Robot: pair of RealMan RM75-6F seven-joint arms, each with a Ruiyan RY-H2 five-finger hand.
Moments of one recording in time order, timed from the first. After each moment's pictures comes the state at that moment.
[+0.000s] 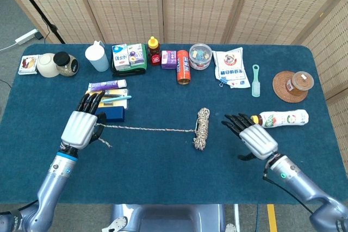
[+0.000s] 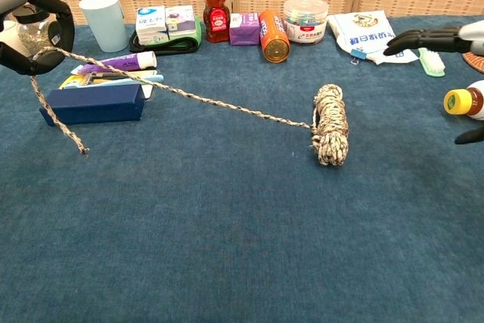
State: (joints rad) left arm -0.48 -1.34 -0.18 -1.82 1.28 1.23 0.53; right arm 0.55 -1.16 0.08 -1.54 -1.70 0.99 0.17
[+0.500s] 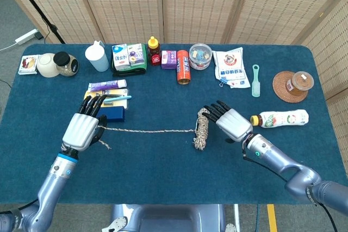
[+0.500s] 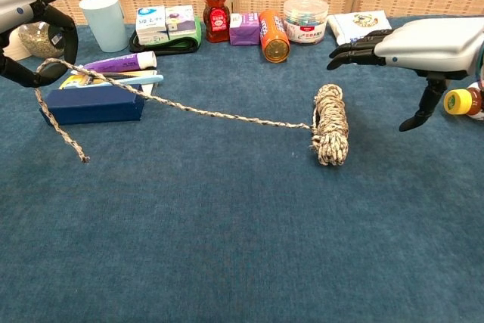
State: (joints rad) left arm -0.49 -1.37 -0.15 -1.75 1.32 1.23 0.49; right arm 0.75 -1.32 0.10 -1.31 -1.69 0.81 0.03
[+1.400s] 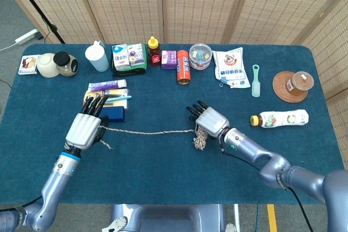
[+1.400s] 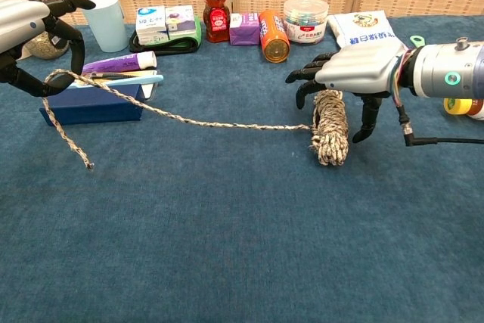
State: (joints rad) left arm -0.51 -1.40 -0.14 -1.70 1.29 1.22 0.48; right arm 0.91 -1.50 0.09 -1.17 -1.59 0.67 -0.10
